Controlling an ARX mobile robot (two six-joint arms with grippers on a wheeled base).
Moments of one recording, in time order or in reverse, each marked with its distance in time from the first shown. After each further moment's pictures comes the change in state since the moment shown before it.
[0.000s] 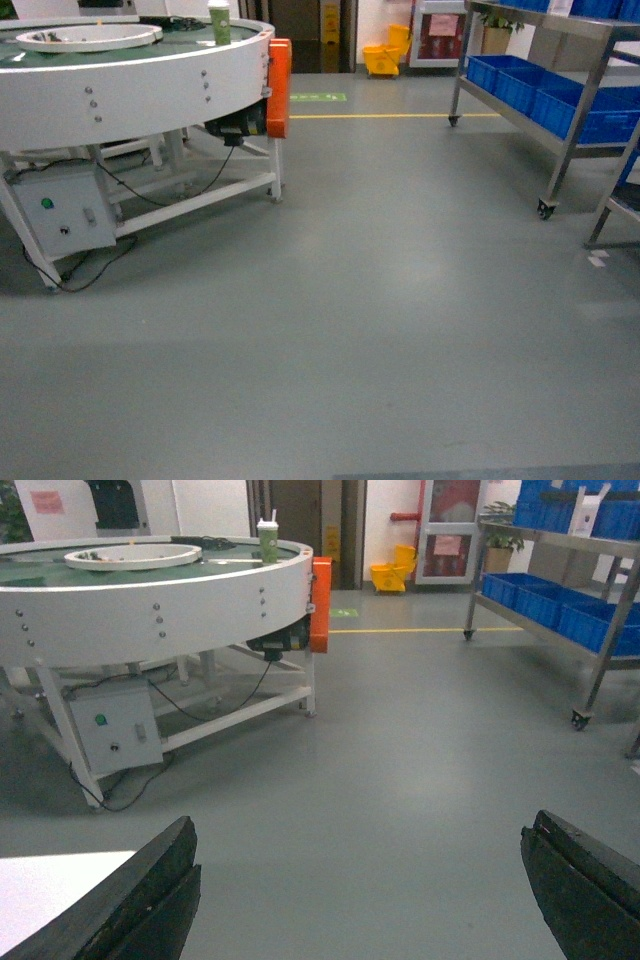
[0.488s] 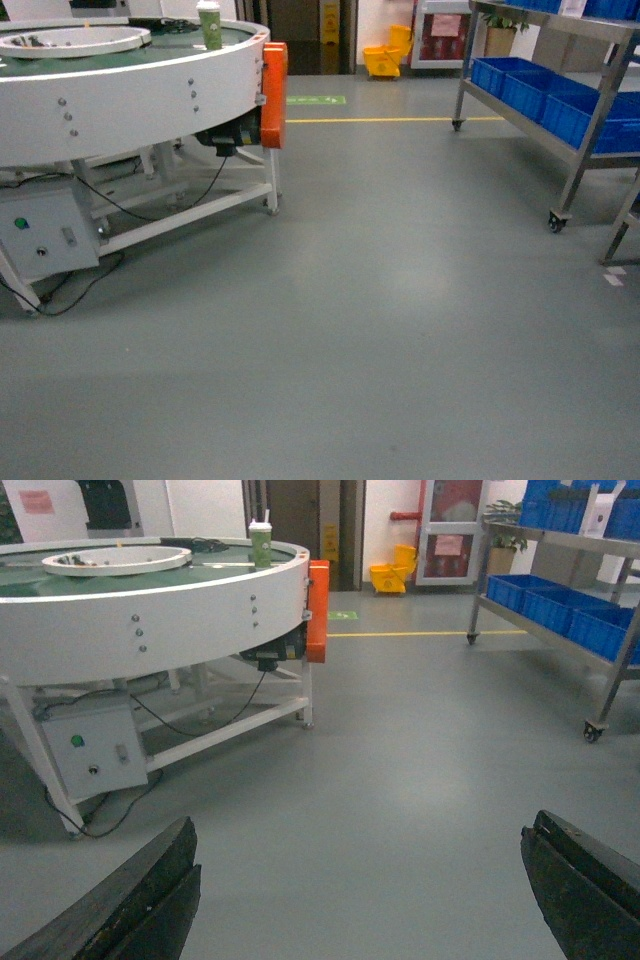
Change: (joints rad) left arm 0.000 0.000 0.000 0.001 0.000 0.000; right arm 0.000 0.000 0.000 -0.001 0.000 0.000
